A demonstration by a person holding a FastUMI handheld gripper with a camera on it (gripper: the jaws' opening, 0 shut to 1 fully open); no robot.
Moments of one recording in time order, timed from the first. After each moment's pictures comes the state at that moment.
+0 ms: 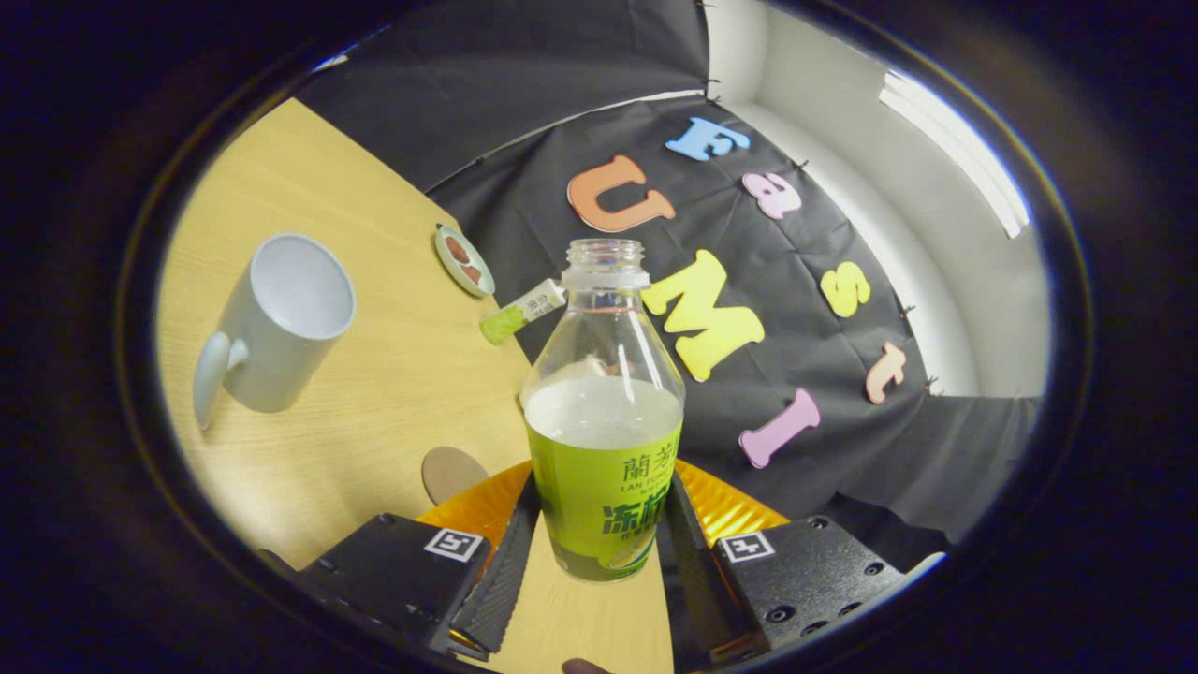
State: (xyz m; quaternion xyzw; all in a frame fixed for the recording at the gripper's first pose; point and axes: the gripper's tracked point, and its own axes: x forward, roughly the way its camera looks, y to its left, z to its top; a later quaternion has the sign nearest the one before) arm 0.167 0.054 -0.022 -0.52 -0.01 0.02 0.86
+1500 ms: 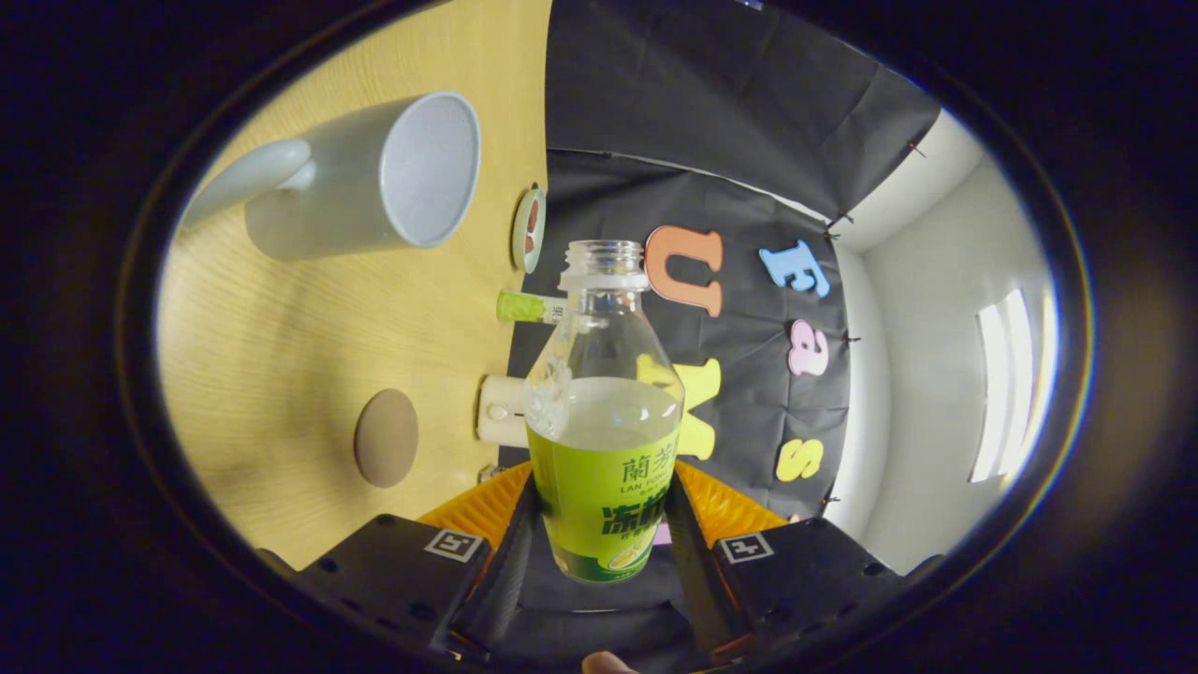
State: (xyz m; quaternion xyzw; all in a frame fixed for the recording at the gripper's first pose) arm 0.174 0.087 0.004 -0.74 -0.10 -0.03 0.66
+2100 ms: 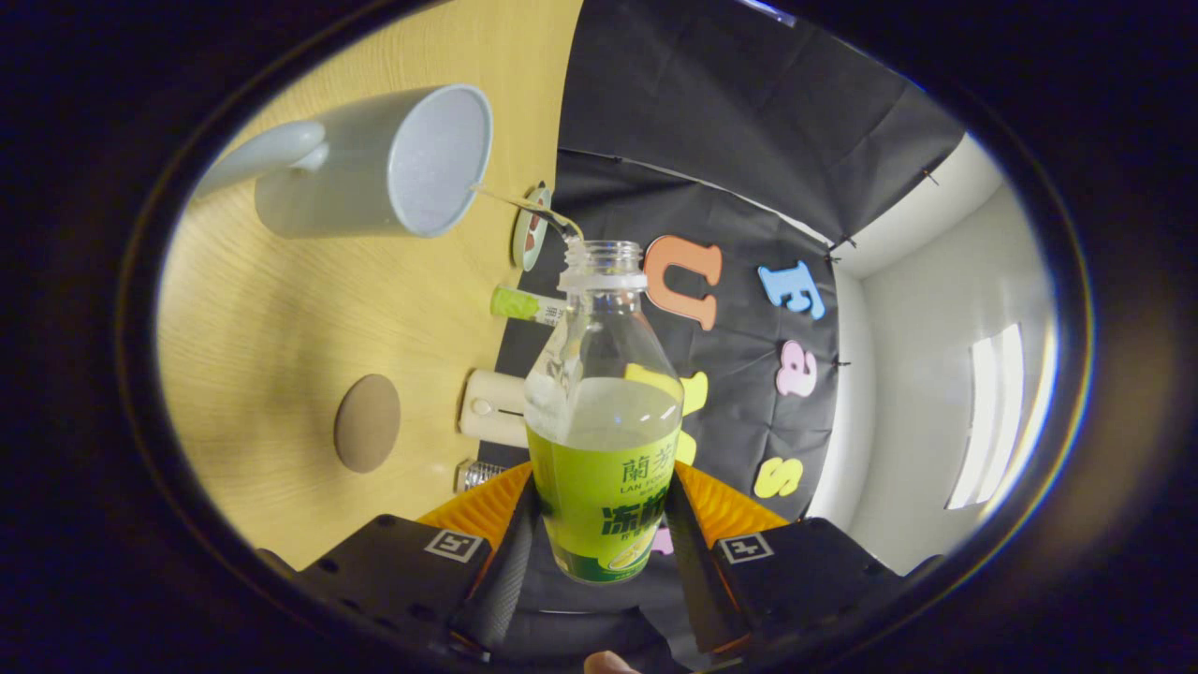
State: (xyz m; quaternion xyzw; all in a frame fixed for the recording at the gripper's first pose) arm 0.177 0.095 0.019 -0.77 -0.12 -0.05 0.63
